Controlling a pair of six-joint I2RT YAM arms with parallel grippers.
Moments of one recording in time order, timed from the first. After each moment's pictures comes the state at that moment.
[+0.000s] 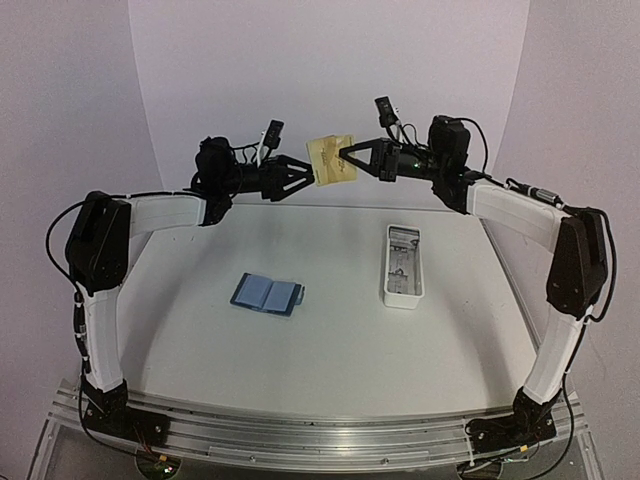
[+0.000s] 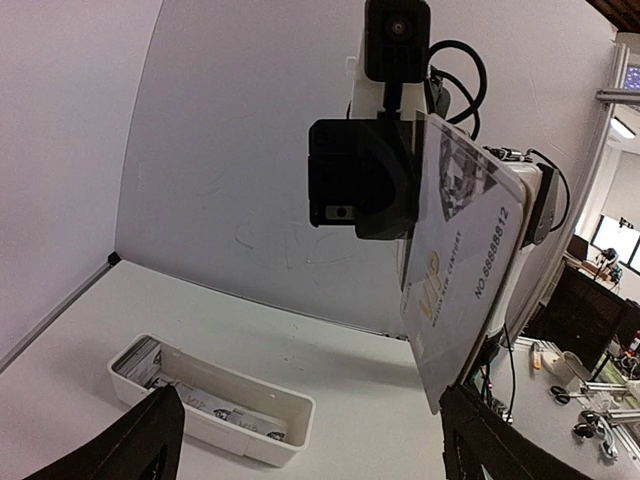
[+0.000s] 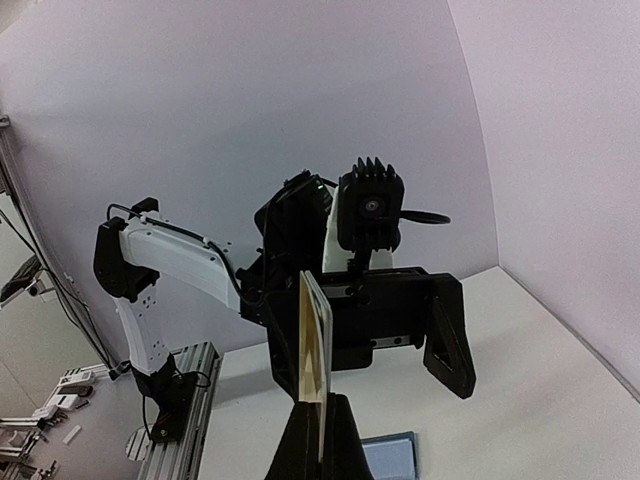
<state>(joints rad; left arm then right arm) -0.49 2.04 1.59 0.73 1.10 -0.51 0.47 1.86 1.63 0.35 -0.99 0.38</state>
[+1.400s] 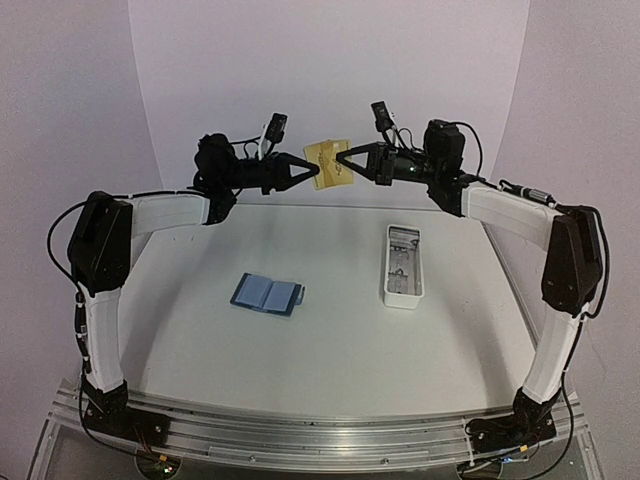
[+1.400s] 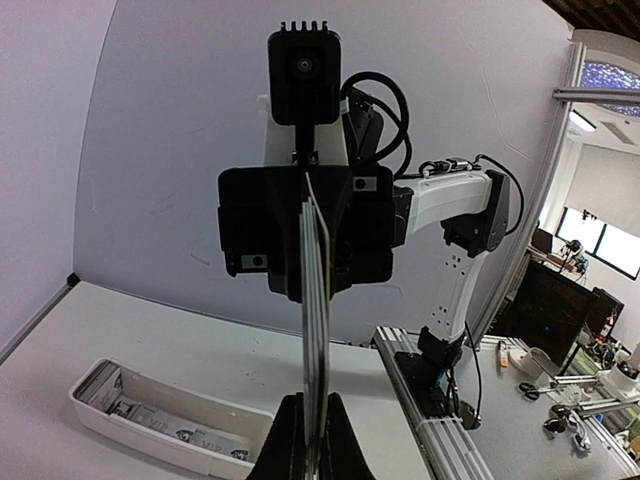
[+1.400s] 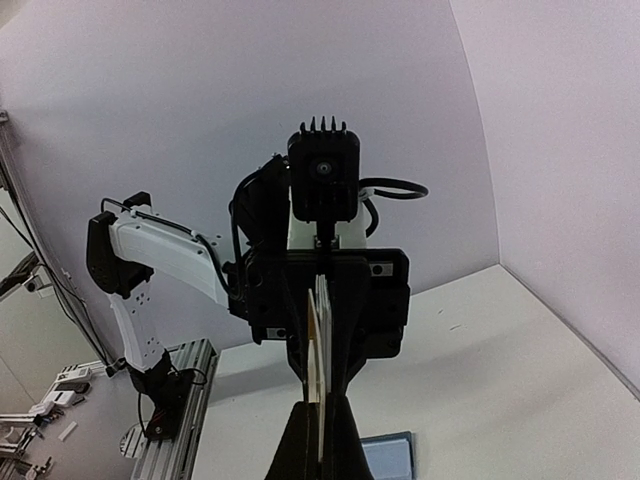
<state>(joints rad) -0.52 2.05 1.62 0.86 1.18 -0.65 0.48 1.90 1.62 0.39 -0.99 0.38</state>
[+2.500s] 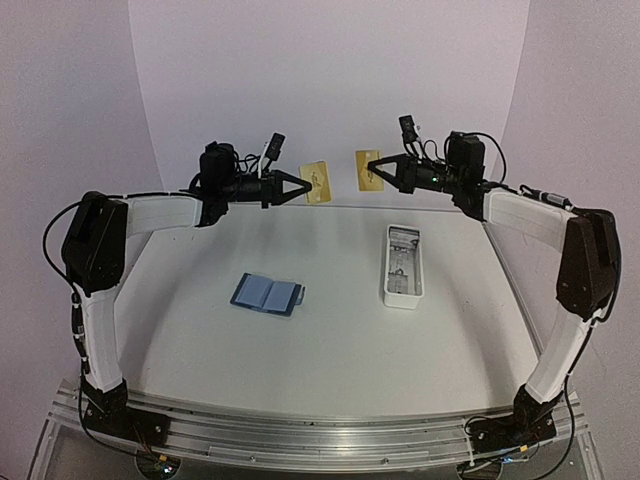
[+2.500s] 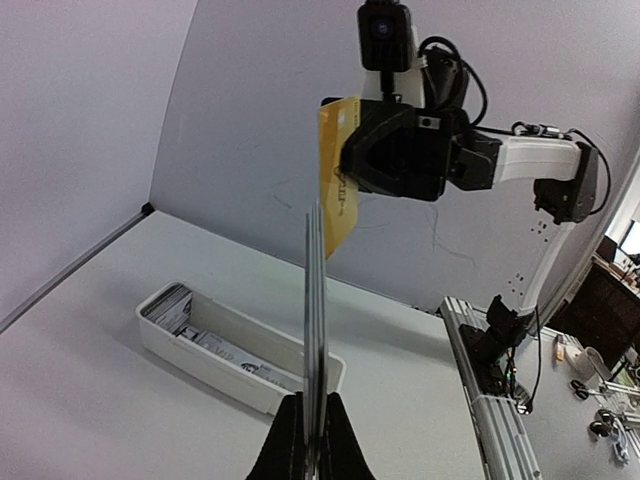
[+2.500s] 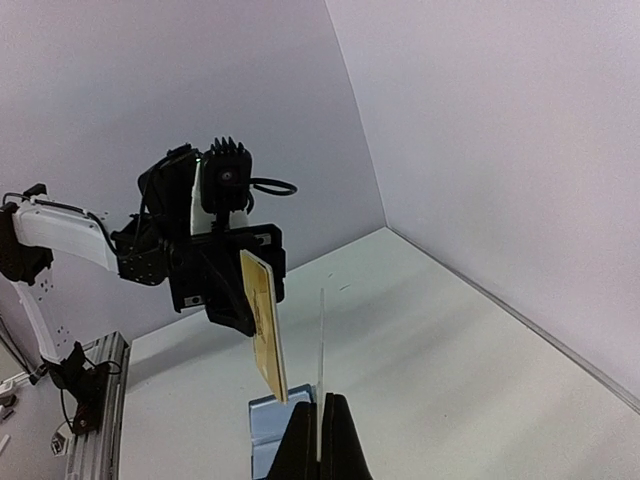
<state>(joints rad) -0.47 2.02 1.55 0.56 1.07 -0.38 0.35 1.81 1.48 0.29 -0.88 0.24</state>
